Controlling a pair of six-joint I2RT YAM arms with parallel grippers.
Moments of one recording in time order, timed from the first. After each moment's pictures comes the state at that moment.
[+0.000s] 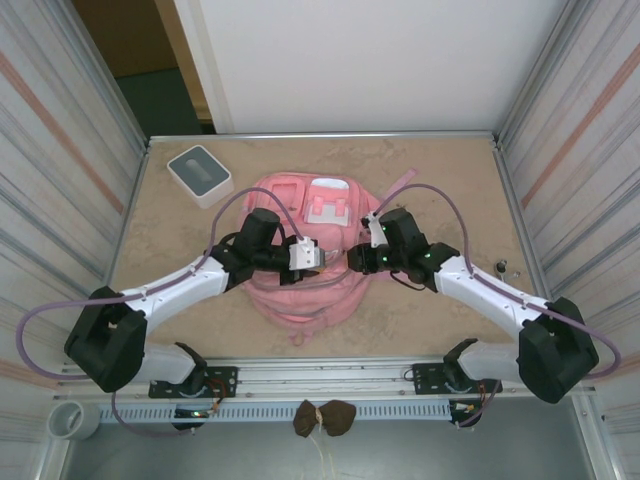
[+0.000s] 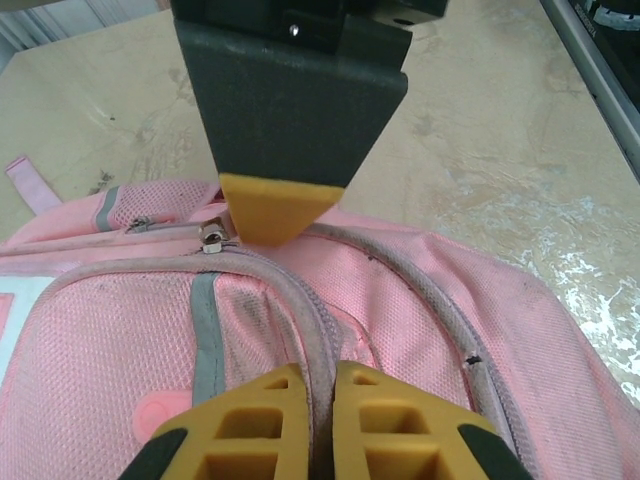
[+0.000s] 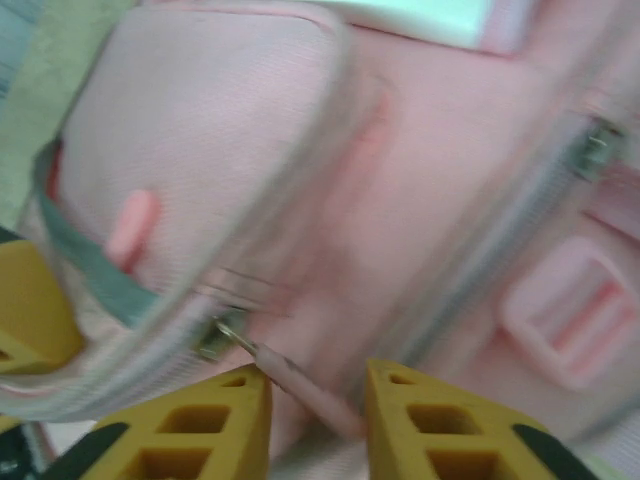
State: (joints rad) left arm -0.66 1.35 0.78 -0.11 0.62 0.76; right arm 0.60 1.23 0.76 -0.32 -0.24 0.44
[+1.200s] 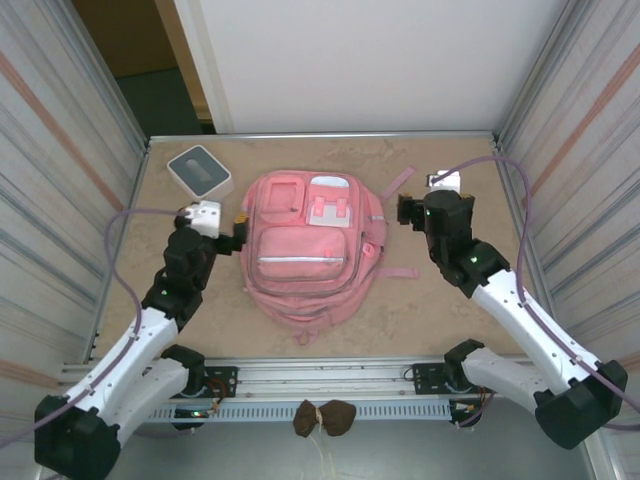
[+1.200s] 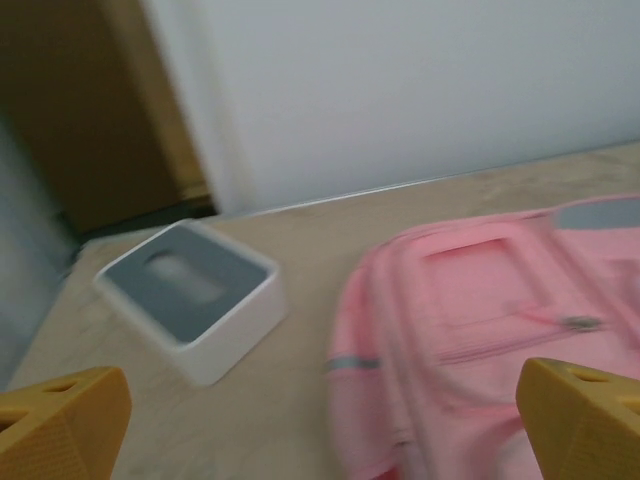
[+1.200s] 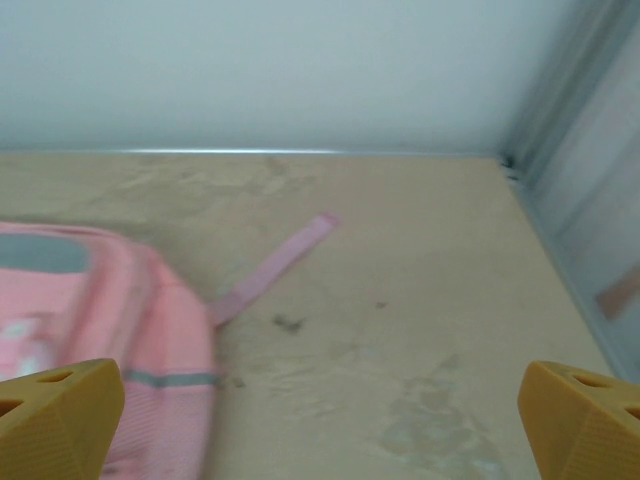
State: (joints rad) left arm -0.33 0.79 0.49 0.10 -0.30 0.07; right arm 0.48 0.98 0.89 -0.37 0.58 0.20
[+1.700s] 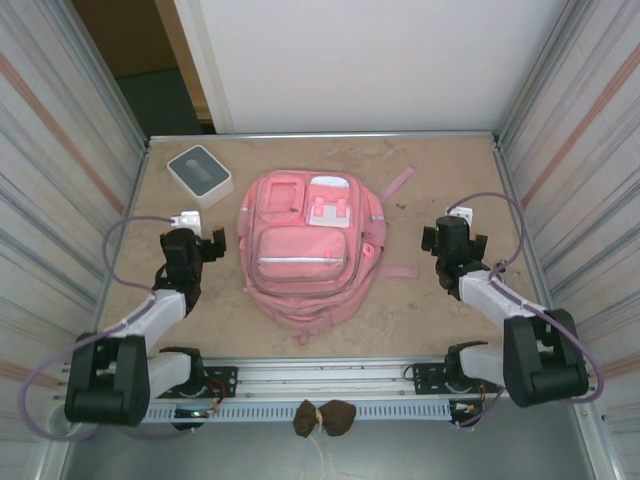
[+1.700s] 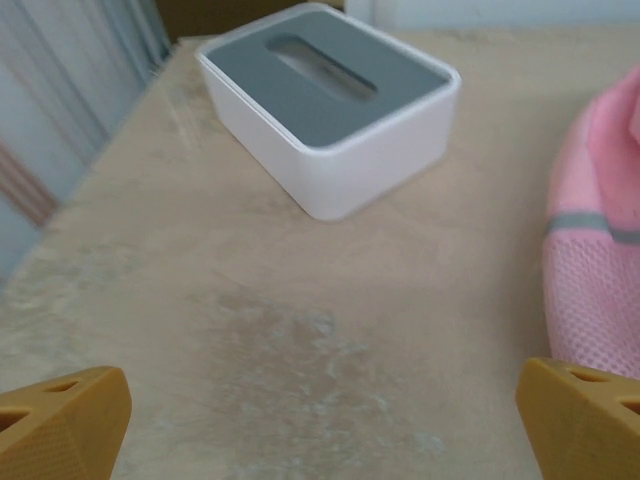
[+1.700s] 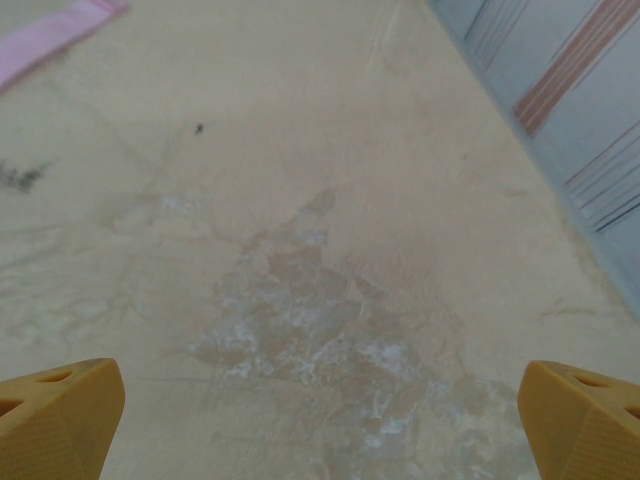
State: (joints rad) left arm -0.07 1.17 0.36 0.36 -0.22 0.00; right arm 0.16 1.24 0.46 0.14 0.49 0.15
